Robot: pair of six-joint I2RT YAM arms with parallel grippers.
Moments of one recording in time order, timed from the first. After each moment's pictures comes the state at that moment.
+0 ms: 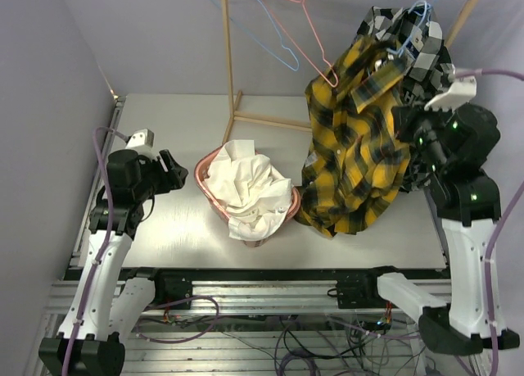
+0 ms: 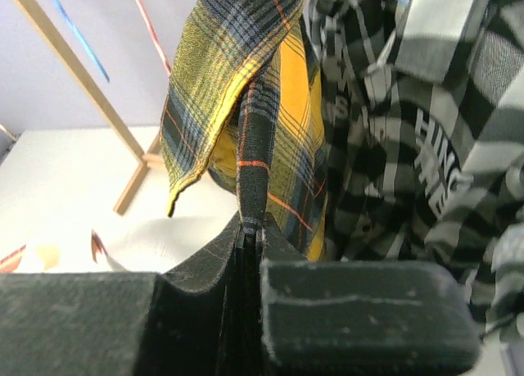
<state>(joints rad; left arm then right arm) -0.07 0.80 0.82 -0.50 0.19 -0.34 0.12 1.03 1.59 -0.62 0.03 0.13</state>
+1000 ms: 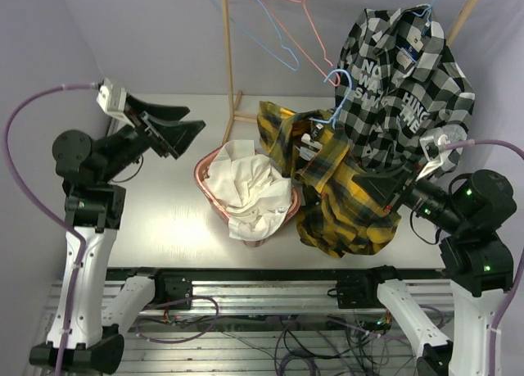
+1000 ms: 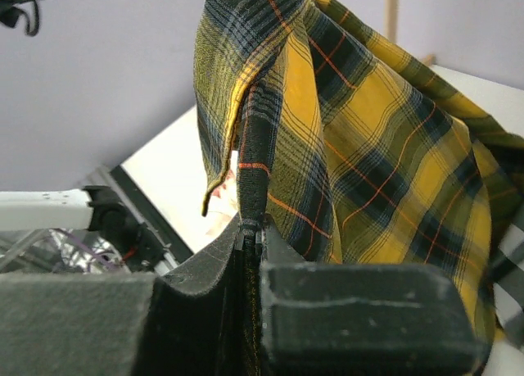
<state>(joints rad) -0.07 0.84 1.16 0.03 0.75 -0.58 0.12 0.66 1.36 -0.78 -0.69 0.20</state>
